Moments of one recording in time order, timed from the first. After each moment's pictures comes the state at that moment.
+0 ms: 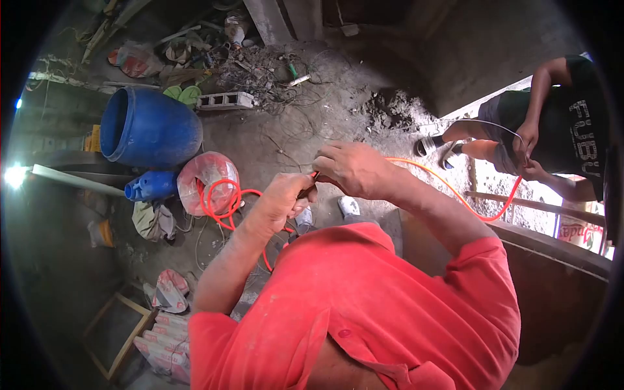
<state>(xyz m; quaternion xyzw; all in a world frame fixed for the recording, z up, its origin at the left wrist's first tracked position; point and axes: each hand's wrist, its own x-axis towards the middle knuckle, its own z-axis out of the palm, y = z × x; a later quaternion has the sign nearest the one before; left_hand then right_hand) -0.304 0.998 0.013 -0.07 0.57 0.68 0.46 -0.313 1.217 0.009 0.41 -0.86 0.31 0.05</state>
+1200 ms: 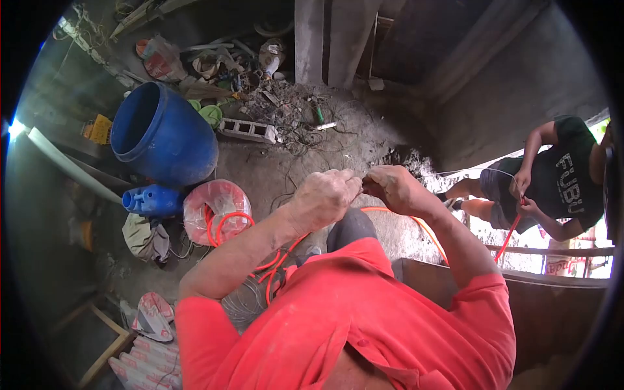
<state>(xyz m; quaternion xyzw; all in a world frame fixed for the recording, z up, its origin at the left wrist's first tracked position) -0.416 0.853 0.023 0.49 0.82 0.29 -0.10 -0.396 1.072 0.047 0.29 -0.89 0.34 -0.01</state>
